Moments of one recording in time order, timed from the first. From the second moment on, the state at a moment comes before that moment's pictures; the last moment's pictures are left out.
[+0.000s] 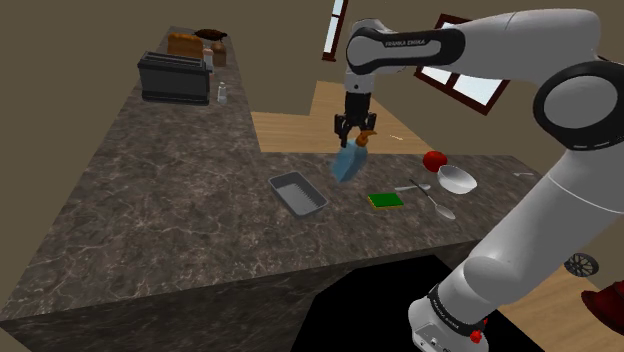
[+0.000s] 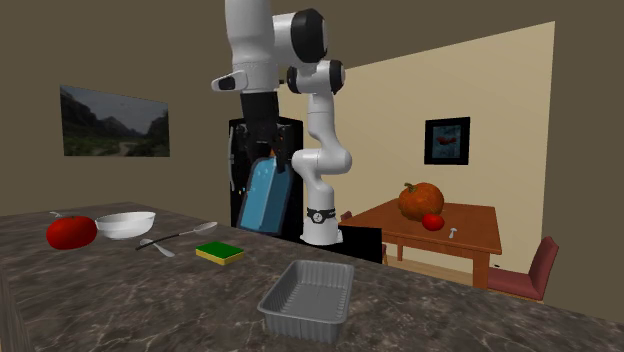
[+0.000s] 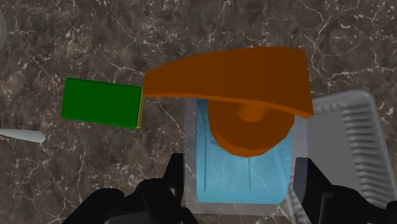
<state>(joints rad) -0.06 0.03 0.05 -1.87 -0.02 1.61 0.24</state>
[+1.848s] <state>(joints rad) 0.07 0.38 0.13 -1.49 -0.01 1.59 0.44</state>
